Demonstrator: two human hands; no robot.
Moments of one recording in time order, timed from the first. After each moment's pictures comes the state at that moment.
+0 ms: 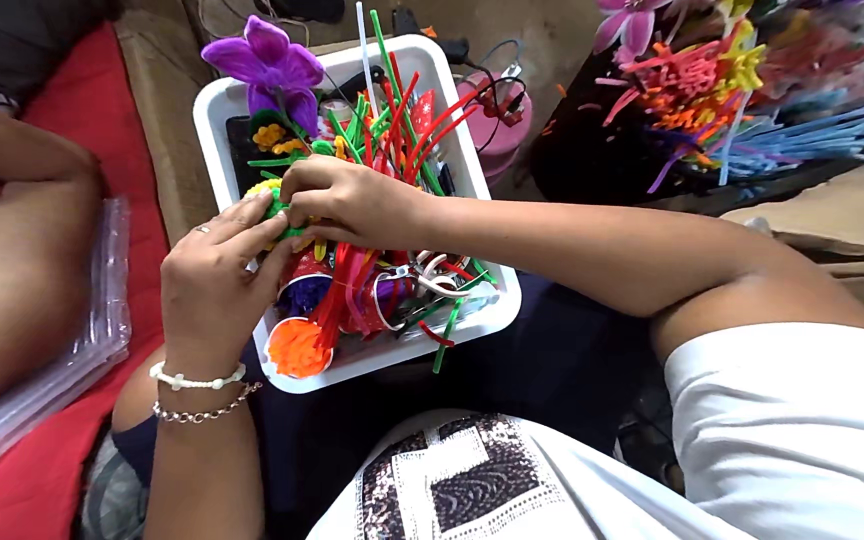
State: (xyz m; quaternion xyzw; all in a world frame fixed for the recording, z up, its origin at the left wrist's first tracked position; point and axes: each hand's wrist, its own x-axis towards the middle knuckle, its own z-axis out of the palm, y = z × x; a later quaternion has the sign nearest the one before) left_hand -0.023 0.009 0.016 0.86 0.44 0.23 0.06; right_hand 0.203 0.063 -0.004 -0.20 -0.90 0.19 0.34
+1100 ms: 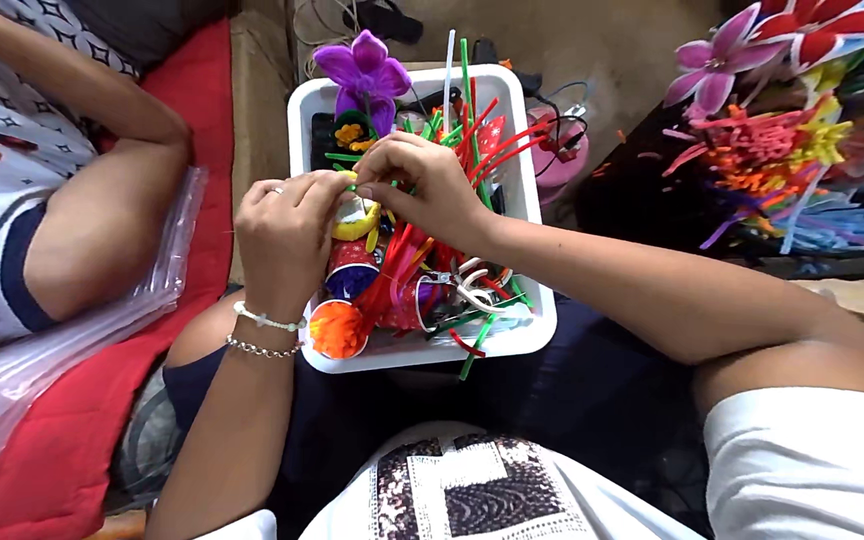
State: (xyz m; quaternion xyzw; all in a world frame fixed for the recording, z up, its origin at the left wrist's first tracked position) left_hand -0.005 0.014 0.023 0.82 0.48 0.29 -0.08; right_hand 0.197 0.059 0.007 -0.29 -0.79 0.31 0.44
